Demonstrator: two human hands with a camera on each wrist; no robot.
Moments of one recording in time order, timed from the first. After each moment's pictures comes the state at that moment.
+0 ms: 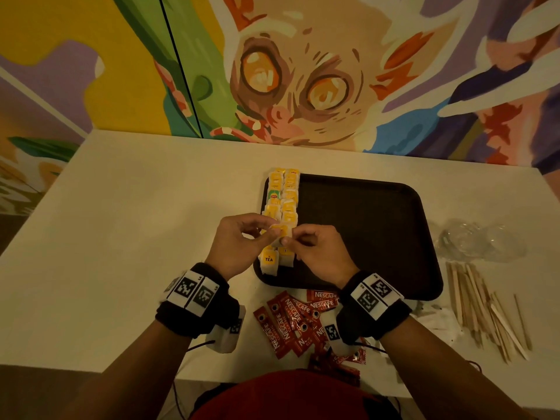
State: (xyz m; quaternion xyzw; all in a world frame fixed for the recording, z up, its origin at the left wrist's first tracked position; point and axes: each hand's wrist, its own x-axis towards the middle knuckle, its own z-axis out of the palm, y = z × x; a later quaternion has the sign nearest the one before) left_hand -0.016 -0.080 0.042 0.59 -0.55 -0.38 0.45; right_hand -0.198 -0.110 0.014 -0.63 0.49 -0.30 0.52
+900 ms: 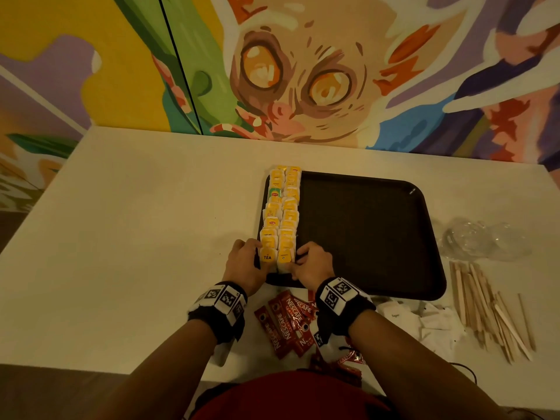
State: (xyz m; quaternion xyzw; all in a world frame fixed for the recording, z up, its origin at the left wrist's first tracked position) left_hand -0.027 -0.071 -0.040 0.76 -0.53 -0.33 0.19; right_hand -0.184 -0.108 -0.062 -0.56 0.68 -0.13 0.46
